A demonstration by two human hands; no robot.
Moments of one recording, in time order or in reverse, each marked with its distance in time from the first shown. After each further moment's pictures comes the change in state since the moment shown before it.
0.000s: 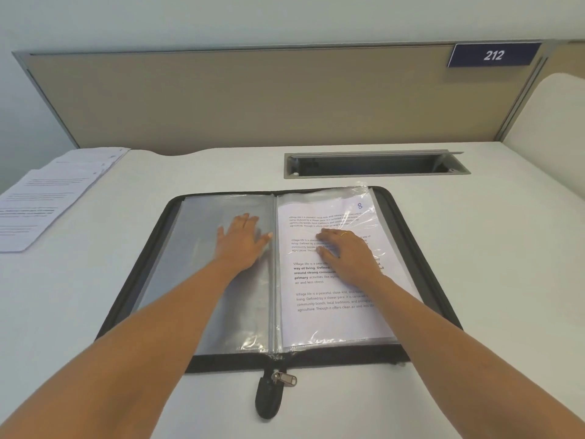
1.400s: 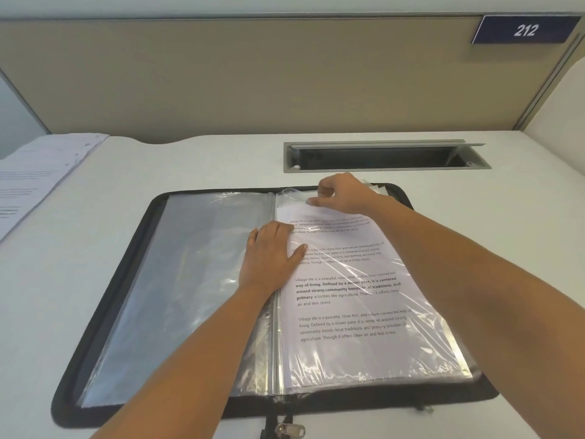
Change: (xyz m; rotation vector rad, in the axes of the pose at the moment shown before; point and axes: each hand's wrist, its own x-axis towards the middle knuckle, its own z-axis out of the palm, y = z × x) left_hand 0.018 0.035 0.045 -0.109 0.216 0.214; right_hand 0.136 0.001 -0.047 -0.043 -0.209 -0.056
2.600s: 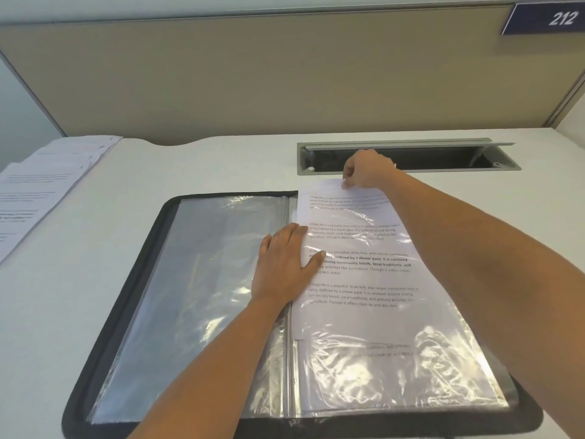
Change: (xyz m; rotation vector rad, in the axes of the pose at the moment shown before) left_hand -0.001 0.000 -0.003 -0.040 -0.029 -0.015; right_hand 0.050 0.011 -0.026 -0.211 0.020 0.272
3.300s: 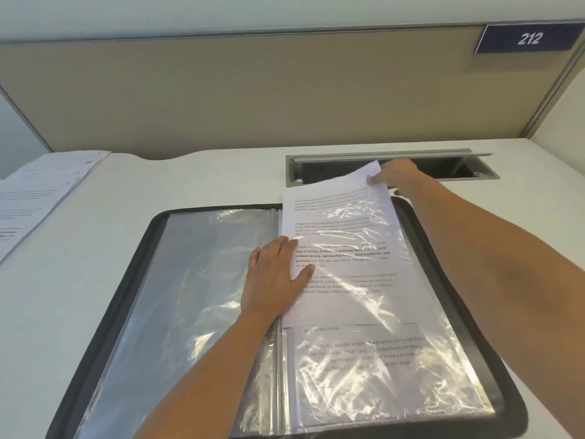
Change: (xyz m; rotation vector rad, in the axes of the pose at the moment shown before) left_hand 0.000 0.000 0.000 0.062 -0.034 -0.001; right_hand -0.010 0.052 -0.028 0.422 0.043 0.462
